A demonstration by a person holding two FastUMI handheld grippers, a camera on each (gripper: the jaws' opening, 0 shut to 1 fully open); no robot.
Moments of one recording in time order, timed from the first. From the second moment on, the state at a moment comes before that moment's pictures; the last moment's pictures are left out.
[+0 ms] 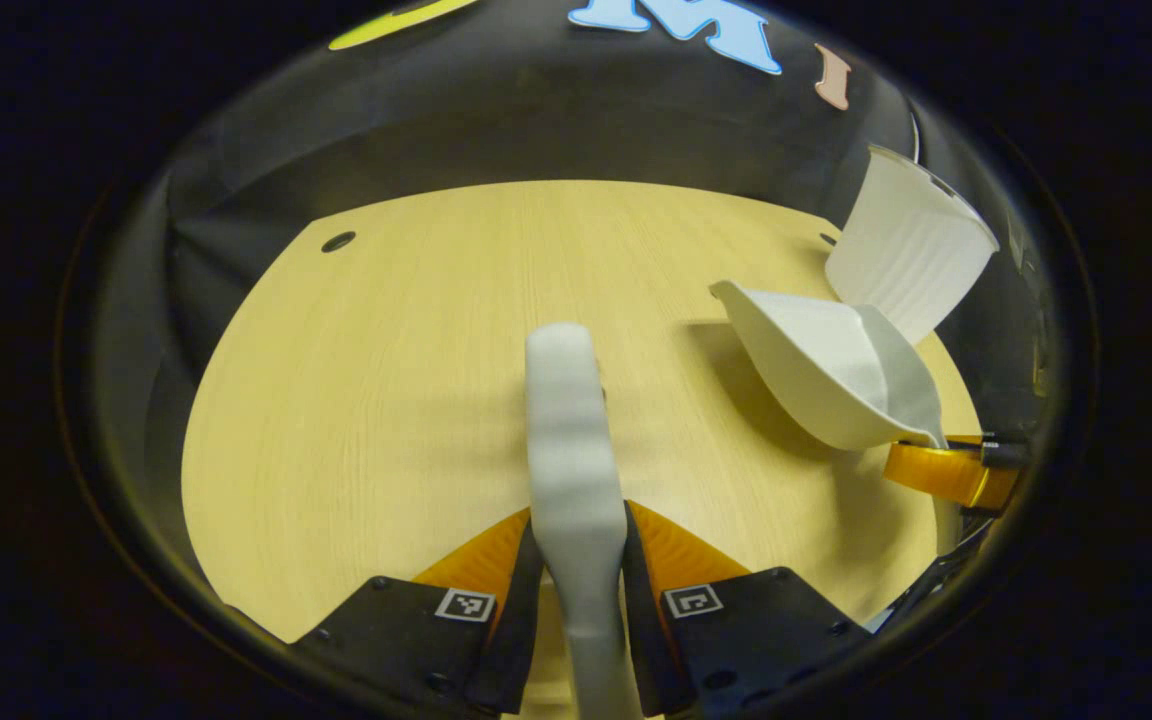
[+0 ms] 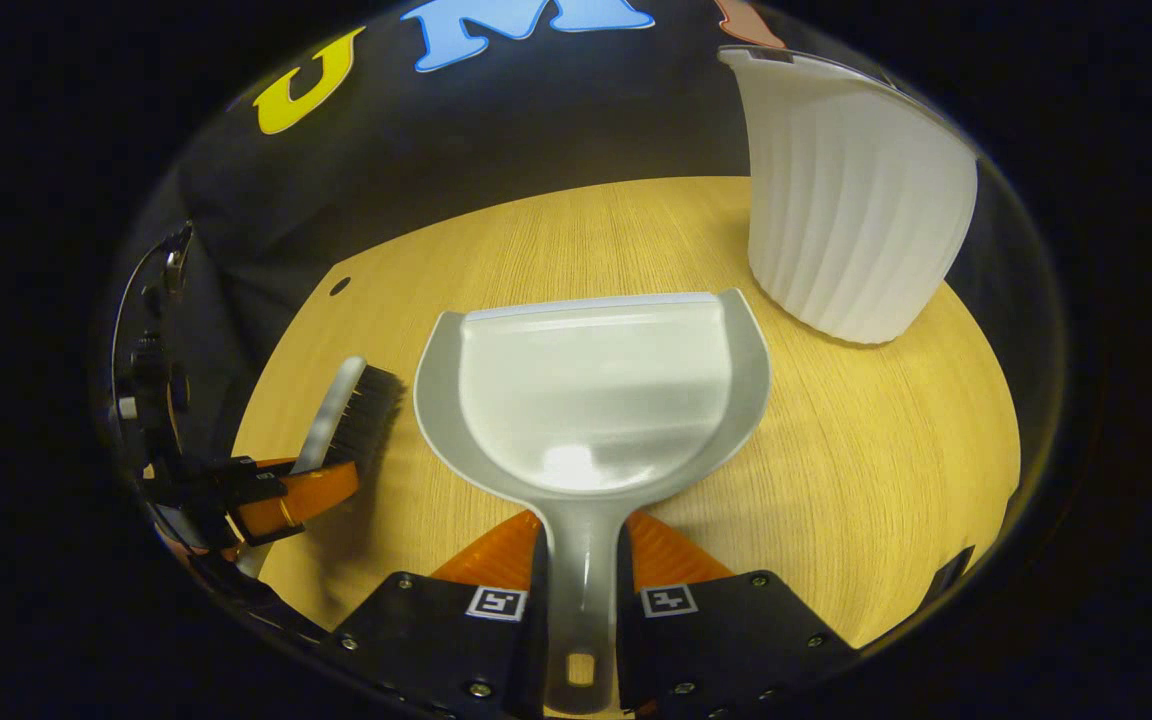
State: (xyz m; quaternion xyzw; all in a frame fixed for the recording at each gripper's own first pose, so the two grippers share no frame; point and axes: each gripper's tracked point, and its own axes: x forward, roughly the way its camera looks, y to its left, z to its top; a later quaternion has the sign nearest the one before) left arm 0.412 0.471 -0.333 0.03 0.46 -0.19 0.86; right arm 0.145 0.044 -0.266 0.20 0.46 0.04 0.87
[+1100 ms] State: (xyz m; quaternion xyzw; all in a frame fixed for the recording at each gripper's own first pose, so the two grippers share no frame) left arm 0.411 0.477 -0.293 0.04 0.39 -0.18 0.90; right arm 0.131 0.029 -0.252 0.17 0.46 0.03 0.87
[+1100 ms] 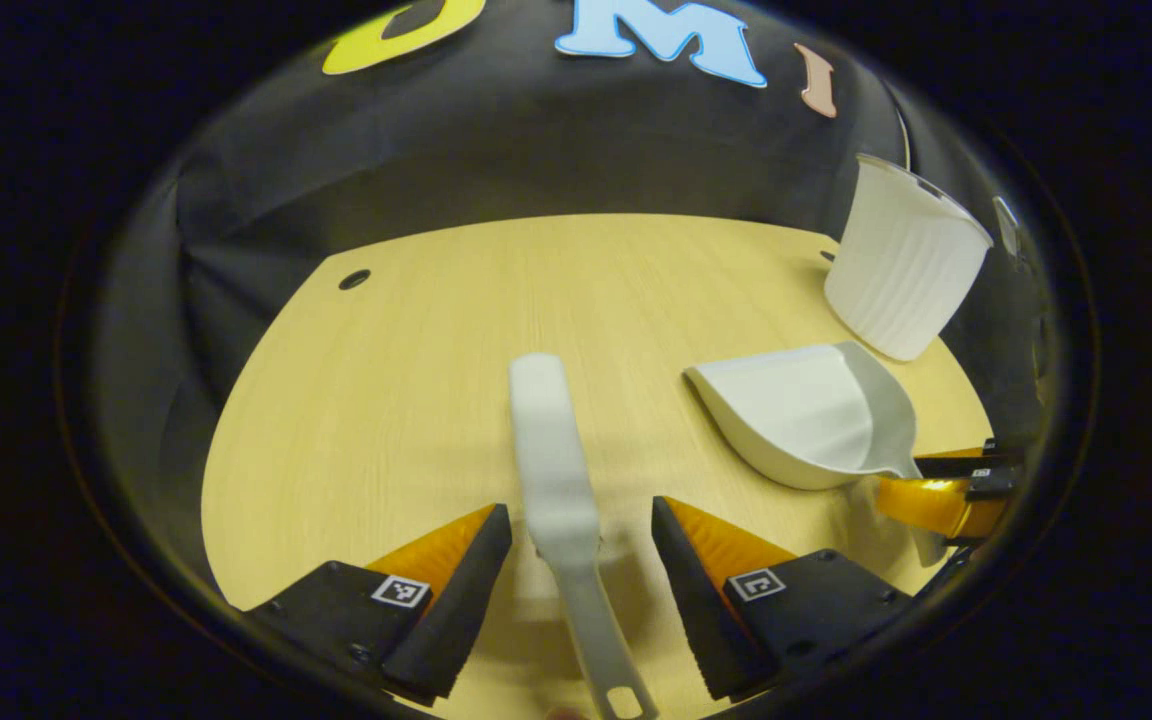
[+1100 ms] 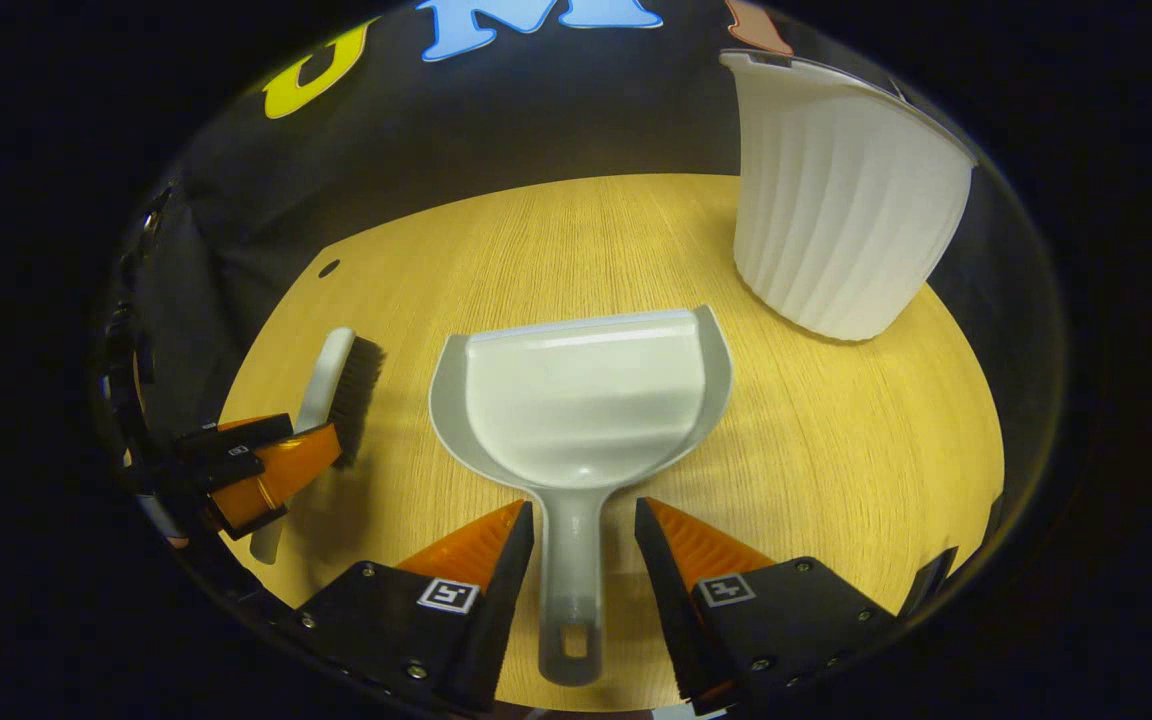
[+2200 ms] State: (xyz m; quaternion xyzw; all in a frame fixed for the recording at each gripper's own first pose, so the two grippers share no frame) left arm 0.390 0.494 -0.024 -0.03 0.03 -0.13 0.99; right arm 0.149 -0.052 -0.010 0.04 0.05 0.02 1.00
